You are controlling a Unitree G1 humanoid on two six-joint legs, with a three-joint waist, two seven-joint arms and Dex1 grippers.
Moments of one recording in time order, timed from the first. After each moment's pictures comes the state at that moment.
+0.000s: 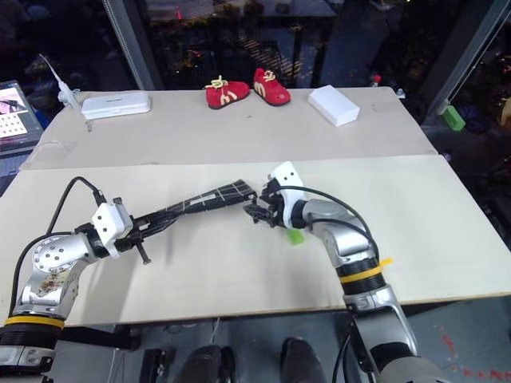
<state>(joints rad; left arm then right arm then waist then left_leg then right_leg) -0.23 0.70 0.07 0.16 -0.32 -0.25 -0.97 -0.68 -0.30 0.11 0.12 0.28 0.72 0.69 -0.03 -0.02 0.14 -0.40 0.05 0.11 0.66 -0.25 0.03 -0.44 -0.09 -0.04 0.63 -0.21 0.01</state>
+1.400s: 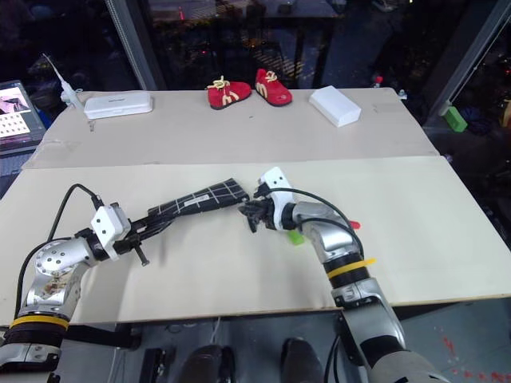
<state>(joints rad) -0.26 0.66 0.09 0.32 -0.30 -0.33 -1.01 -0.72 -0.22 0.19 0.31 0.24 0.59 0.76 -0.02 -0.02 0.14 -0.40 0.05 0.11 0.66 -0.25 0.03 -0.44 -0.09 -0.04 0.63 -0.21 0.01</state>
